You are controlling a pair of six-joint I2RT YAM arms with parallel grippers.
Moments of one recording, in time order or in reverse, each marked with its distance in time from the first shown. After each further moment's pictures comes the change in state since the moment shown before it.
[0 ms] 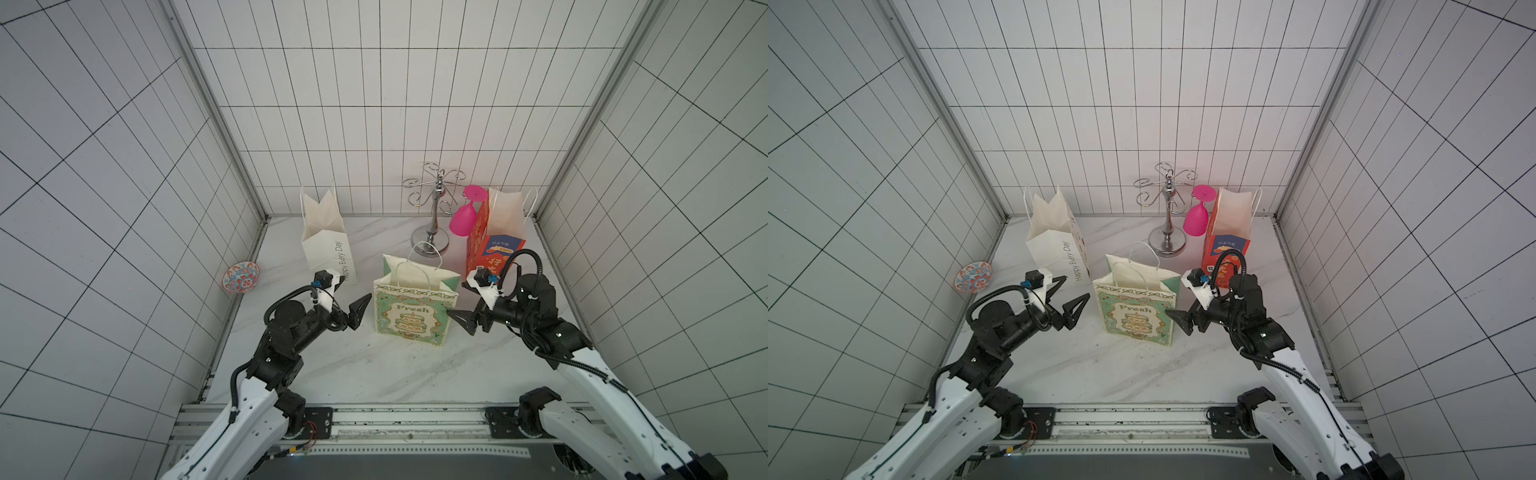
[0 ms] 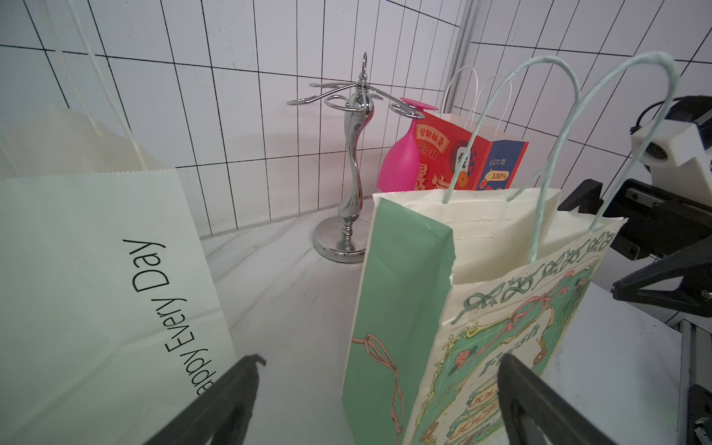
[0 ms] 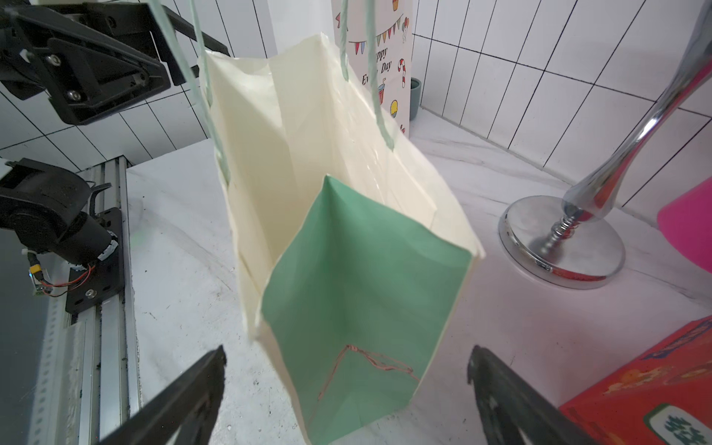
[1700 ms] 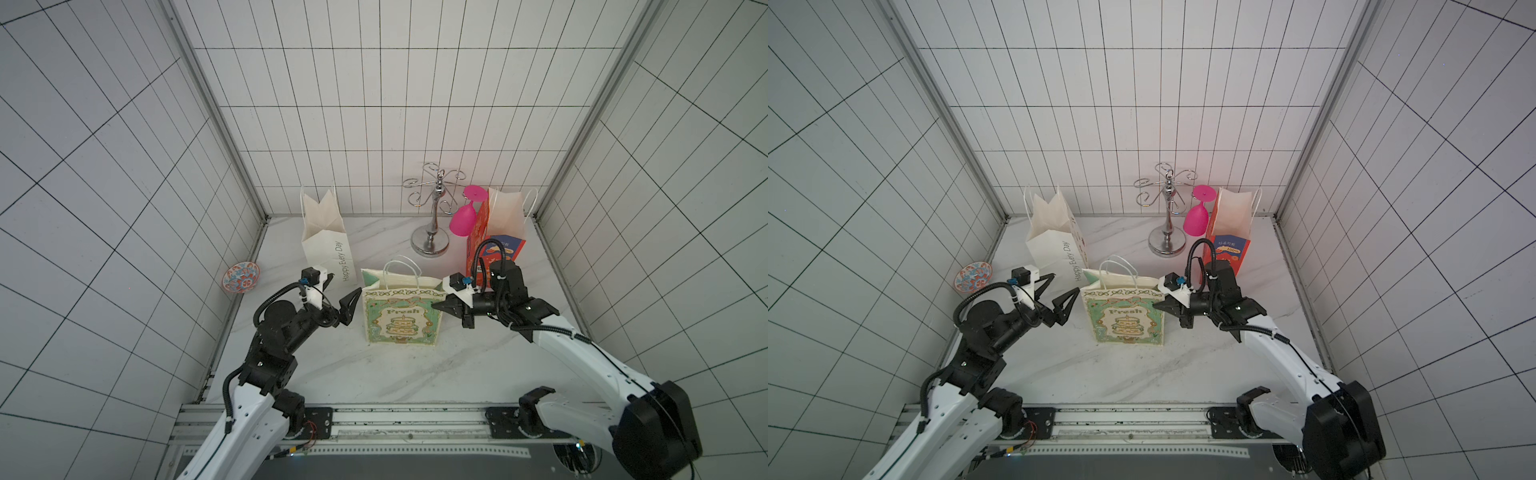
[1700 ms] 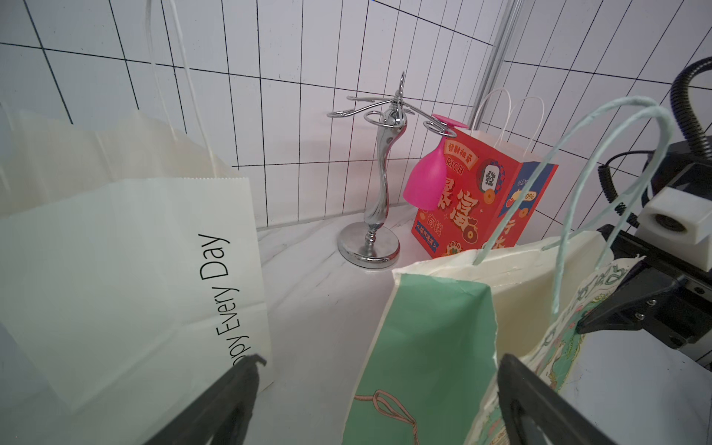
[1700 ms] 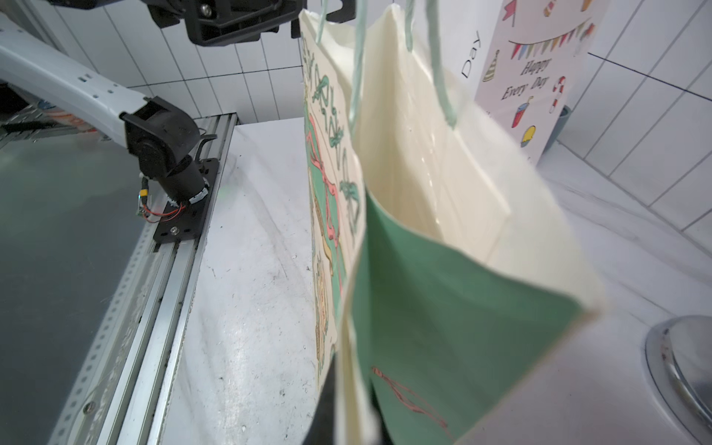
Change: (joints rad) left arm 0.097 -0.066 0.032 -0.086 0.000 -0.034; right arm 0.040 0.351 0.163 -0.028 -0.332 -0.364
